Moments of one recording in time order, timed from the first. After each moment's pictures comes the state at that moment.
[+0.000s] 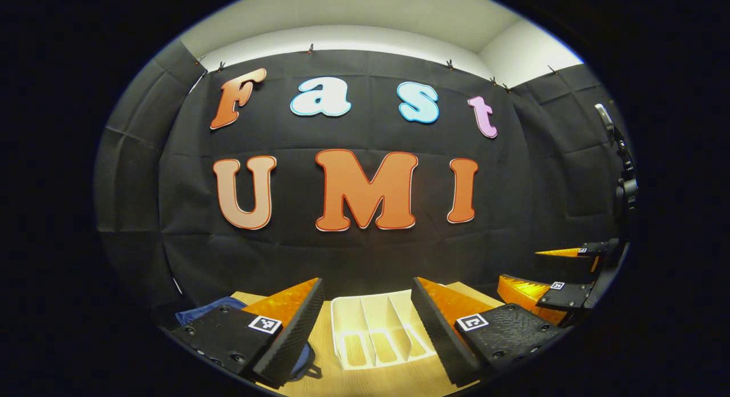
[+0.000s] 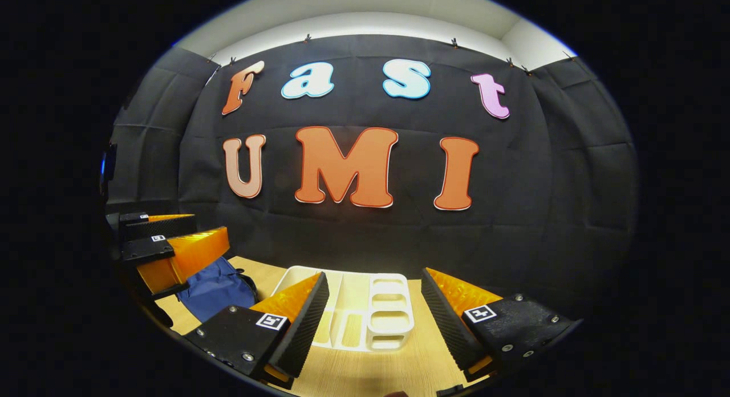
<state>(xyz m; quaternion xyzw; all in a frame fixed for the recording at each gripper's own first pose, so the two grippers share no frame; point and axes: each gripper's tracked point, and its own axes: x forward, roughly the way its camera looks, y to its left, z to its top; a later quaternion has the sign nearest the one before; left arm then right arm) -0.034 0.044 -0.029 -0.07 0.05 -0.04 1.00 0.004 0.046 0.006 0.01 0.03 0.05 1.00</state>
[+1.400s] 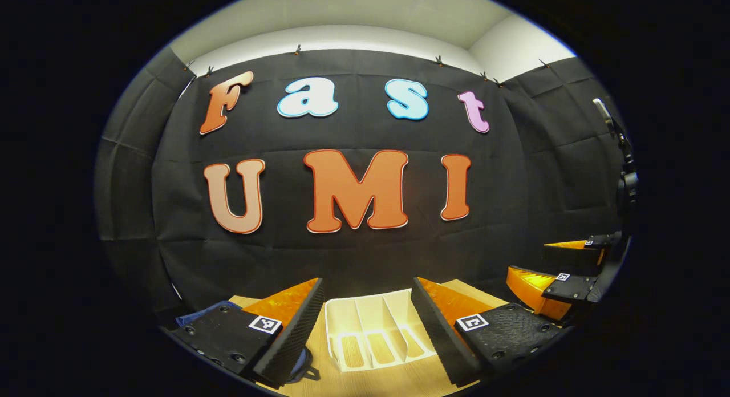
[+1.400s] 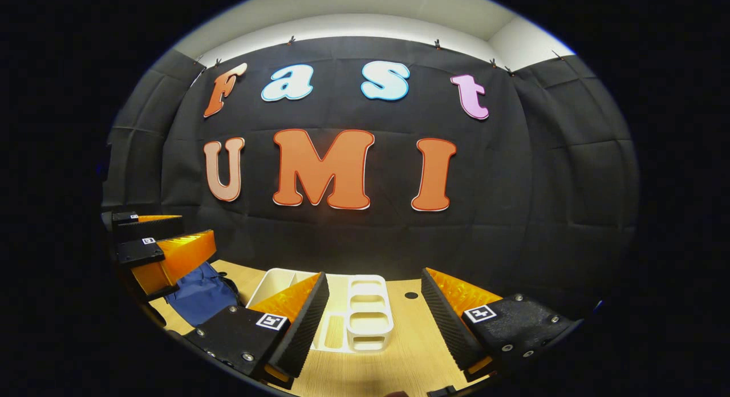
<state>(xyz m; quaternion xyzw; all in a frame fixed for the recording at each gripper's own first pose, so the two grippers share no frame) -0.026 0.013 -0.022 -0.04 0.04 -0.06 1.00 -0.001 0.022 0.006 0.02 0.02 0.01 1.00</state>
